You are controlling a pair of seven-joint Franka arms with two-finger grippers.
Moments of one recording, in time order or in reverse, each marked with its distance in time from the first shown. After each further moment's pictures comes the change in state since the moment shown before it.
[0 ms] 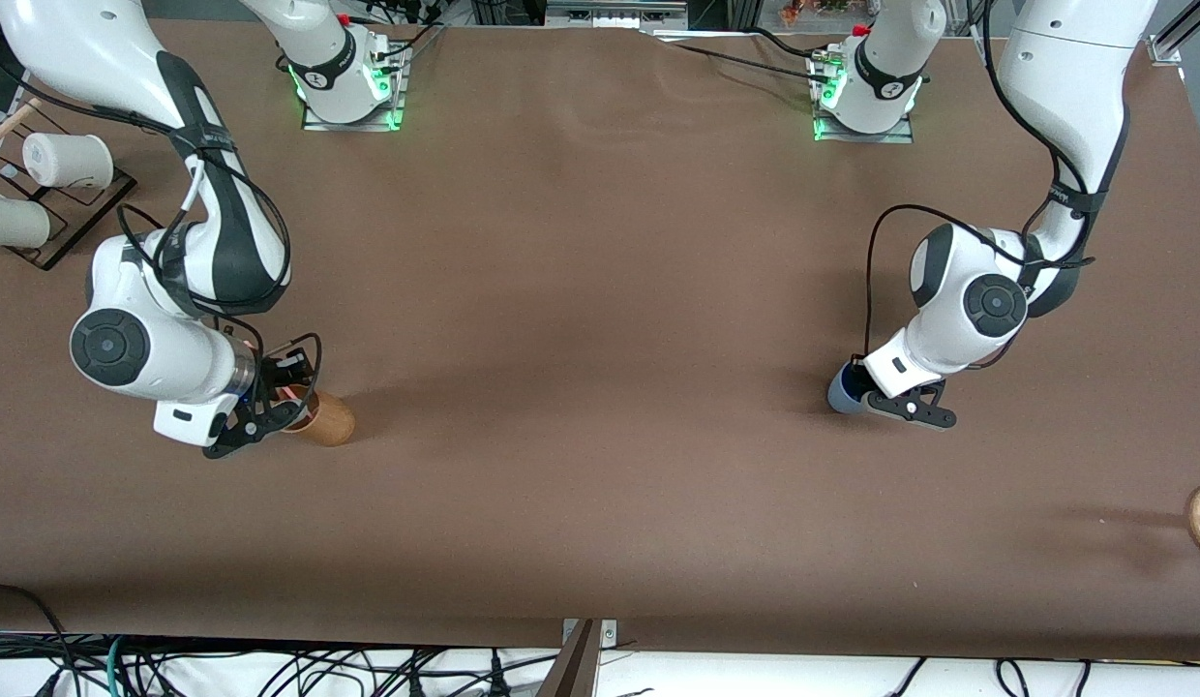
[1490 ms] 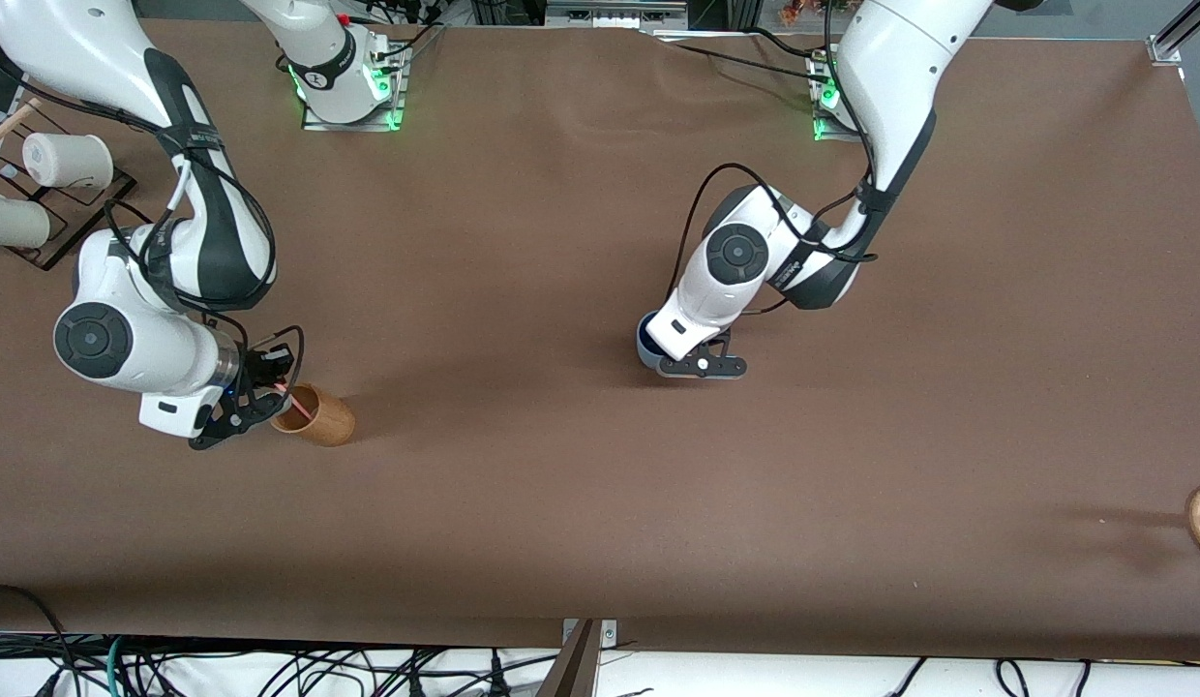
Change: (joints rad) left arm -0.356 0.138 -0.164 0.251 -0.001 -0.128 -0.733; right arm -0.024 -0.020 -0.015 -0.050 -0.001 0.030 -0.046
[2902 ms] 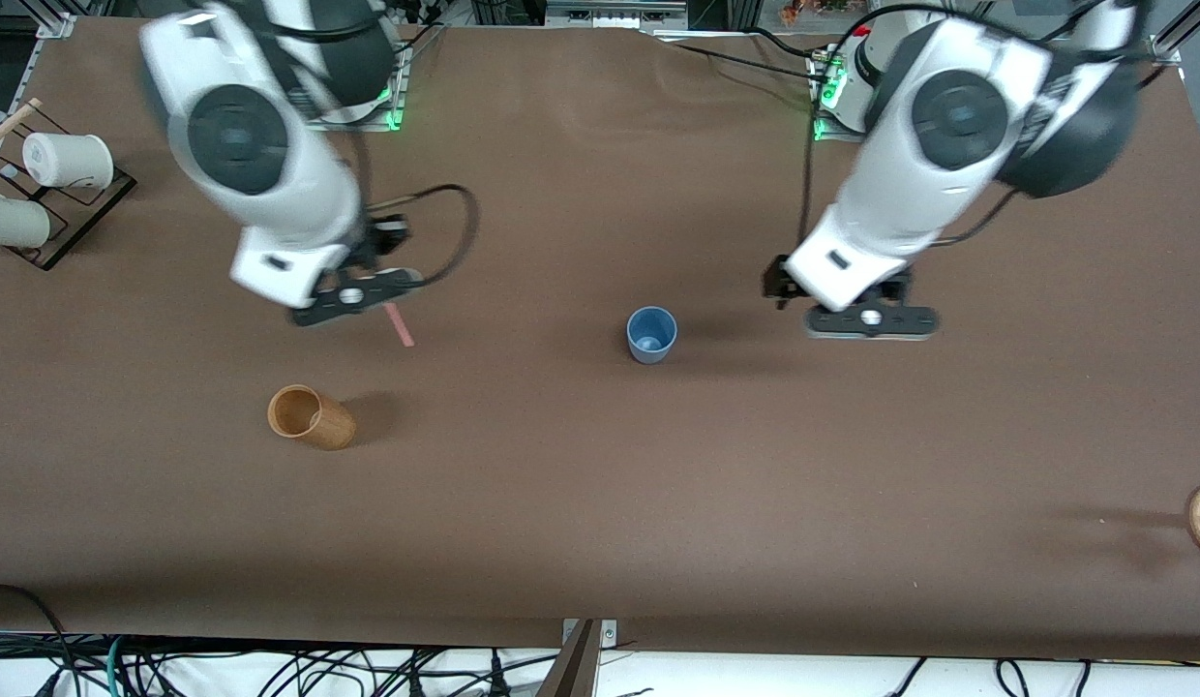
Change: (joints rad) left arm 0.173 -0.377 0.075 0.256 -0.029 -0.653 0.273; right arm 0.370 -0.103 0.101 0.358 0.042 -0.583 0.617
